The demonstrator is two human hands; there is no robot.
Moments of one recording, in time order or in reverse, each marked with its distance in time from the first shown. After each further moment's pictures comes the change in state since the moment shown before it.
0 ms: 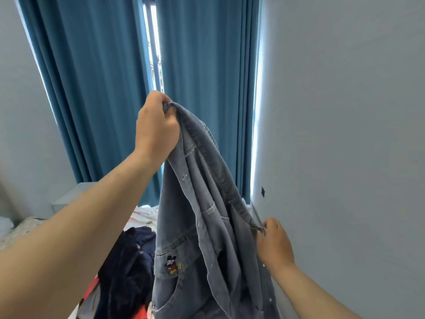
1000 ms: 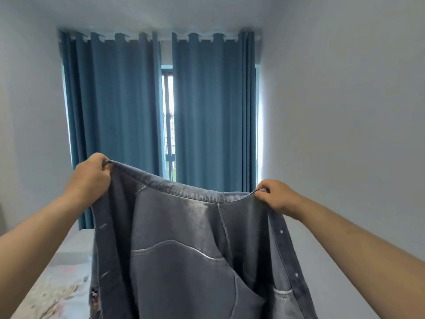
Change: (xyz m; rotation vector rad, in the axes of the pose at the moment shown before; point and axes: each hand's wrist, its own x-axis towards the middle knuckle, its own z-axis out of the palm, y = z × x) left_hand 0.061 -0.098 -0.162 0.533 -0.050 -0.181; right_hand 0.114 -0.170 -0.165 0.057 -0.225 -0.275
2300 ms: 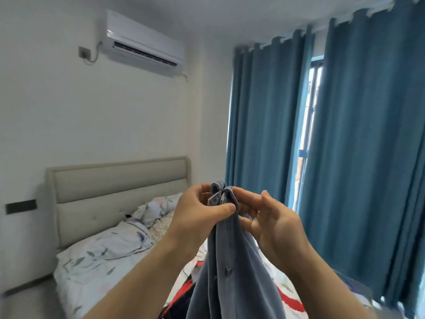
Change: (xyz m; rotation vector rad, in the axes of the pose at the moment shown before) left_hand -0.341 0.260 -0.073 -0.701 0.160 -0.404; right_hand -0.191 -0.055 -0.003 1.688 -1.067 -0.224
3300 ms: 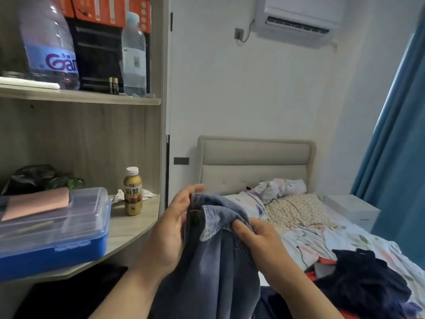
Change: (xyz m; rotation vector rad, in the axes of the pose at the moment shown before) left_hand -0.193 0.060 -0.393 -0.089 0.412 -0.001; right_hand 0.019 0.287 0.294 -0.520 -0.414 0.199
